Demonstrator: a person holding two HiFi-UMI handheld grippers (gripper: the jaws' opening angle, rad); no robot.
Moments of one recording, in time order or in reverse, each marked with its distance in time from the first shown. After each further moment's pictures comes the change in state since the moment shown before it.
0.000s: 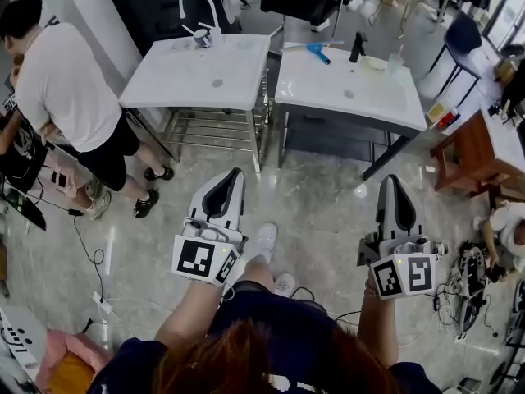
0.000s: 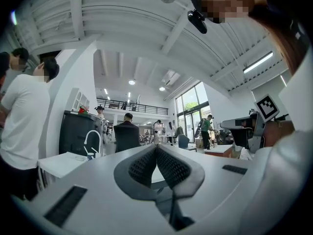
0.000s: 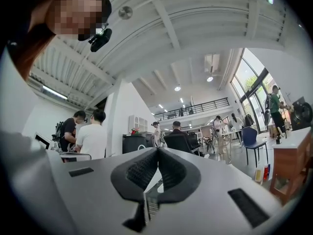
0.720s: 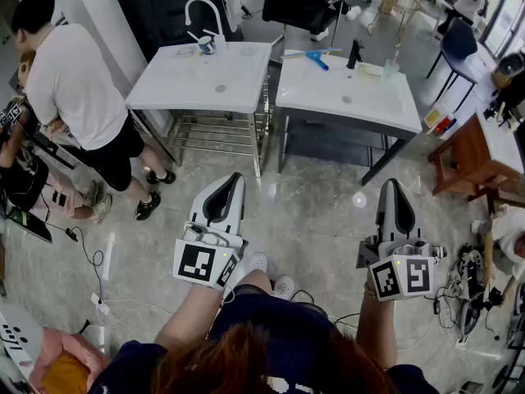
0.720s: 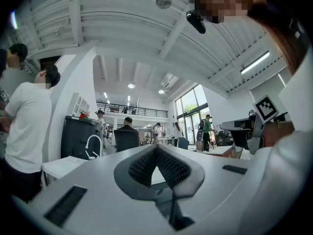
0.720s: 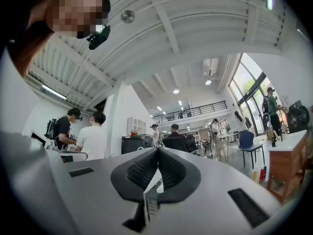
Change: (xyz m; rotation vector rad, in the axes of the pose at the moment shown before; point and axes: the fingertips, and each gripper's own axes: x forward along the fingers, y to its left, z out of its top) left arm -0.040 -0.019 0.023 0.021 -0.033 0.003; right arm -0.039 0.011 0.019 -0.011 -0.026 -0.025
